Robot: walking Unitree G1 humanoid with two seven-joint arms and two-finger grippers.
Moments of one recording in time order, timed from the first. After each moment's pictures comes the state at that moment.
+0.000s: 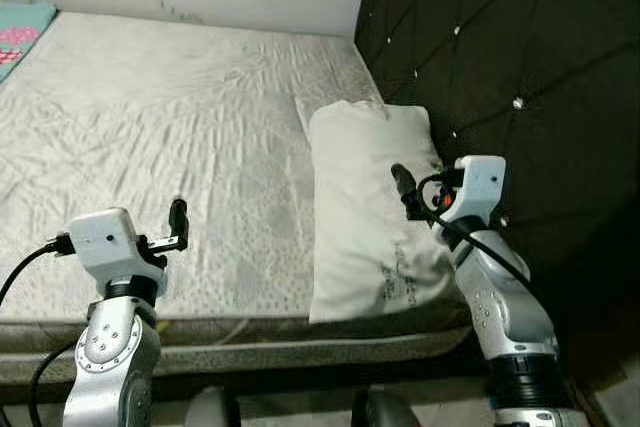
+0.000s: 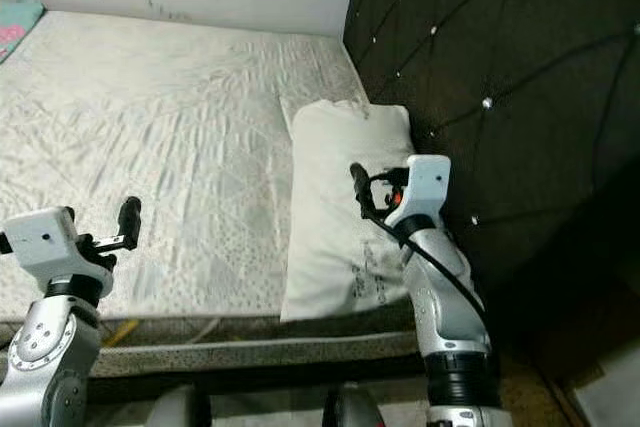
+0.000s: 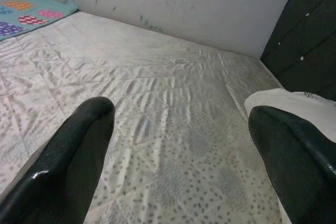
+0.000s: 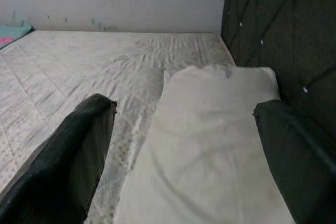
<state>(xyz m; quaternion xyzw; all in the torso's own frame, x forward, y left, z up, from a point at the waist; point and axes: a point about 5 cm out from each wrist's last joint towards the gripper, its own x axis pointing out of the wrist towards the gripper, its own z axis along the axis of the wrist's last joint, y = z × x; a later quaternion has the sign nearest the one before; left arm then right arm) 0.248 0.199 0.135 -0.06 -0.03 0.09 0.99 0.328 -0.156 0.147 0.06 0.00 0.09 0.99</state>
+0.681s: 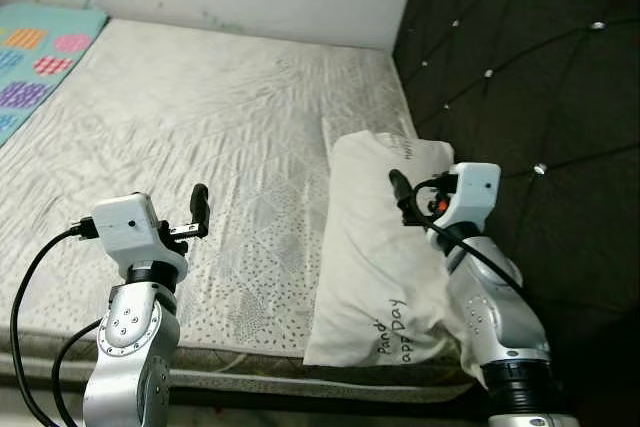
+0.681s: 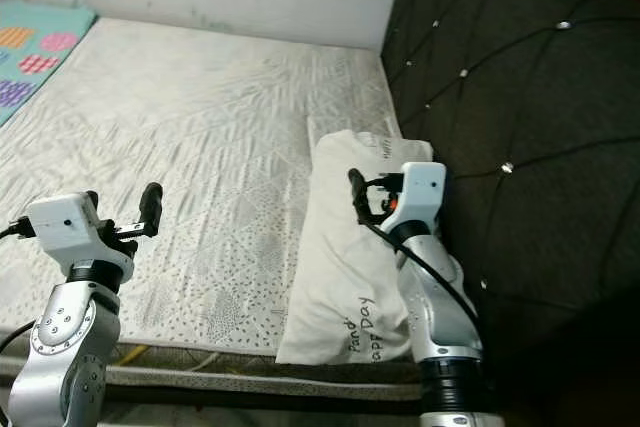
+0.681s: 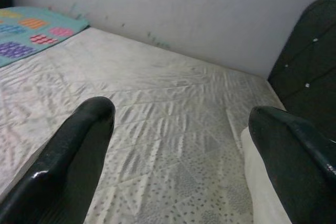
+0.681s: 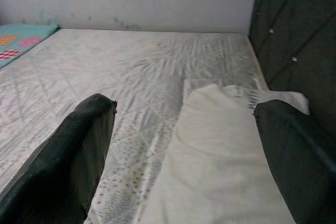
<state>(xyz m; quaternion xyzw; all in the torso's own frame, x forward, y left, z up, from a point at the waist) 0.258 0.181 0.140 -0.08 -0.04 0.06 0.99 0.323 -0.148 0.136 0.07 0.01 0.08 0.99</state>
